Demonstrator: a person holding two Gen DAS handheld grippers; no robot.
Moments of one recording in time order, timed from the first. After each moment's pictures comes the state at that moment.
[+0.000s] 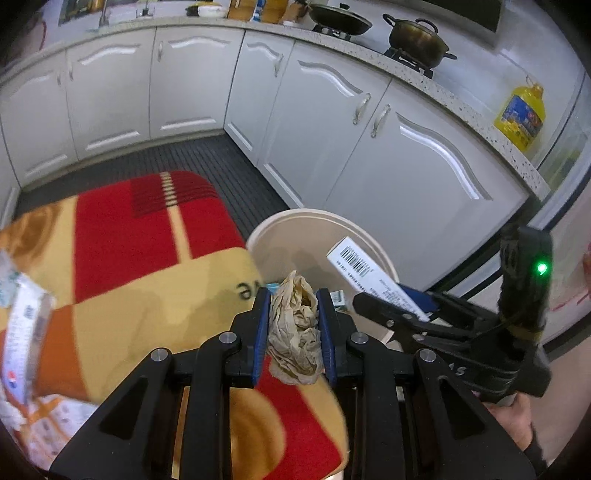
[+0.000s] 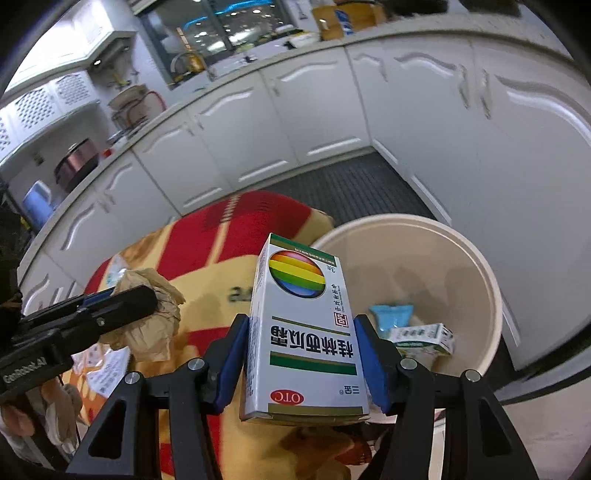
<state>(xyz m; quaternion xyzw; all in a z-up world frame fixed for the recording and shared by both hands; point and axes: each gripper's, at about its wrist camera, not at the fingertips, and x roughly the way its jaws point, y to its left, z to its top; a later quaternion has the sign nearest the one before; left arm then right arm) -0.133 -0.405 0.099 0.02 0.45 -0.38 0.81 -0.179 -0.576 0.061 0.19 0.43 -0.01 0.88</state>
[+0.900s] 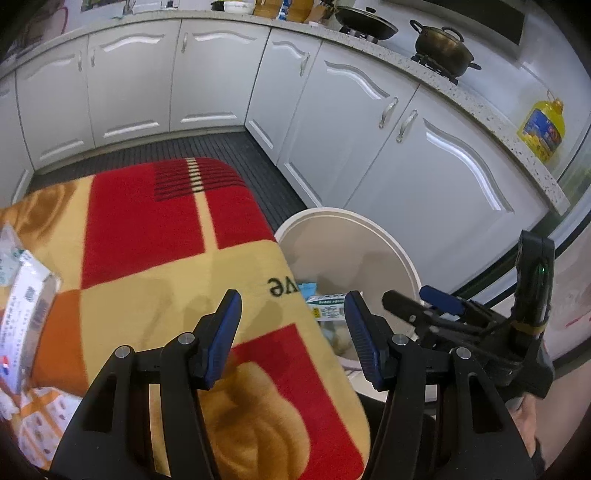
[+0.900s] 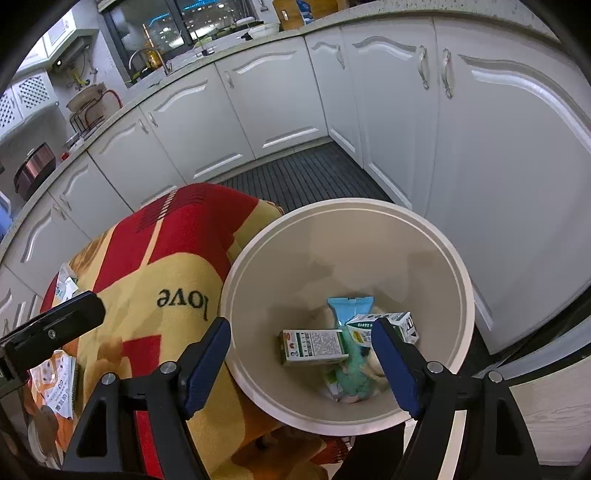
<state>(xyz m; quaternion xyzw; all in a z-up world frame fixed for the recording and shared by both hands) -0.126 -0.385 0.083 0.01 0.45 -0.34 0.83 -0.176 -0.591 0.044 0.18 0.45 -0.08 0.87</state>
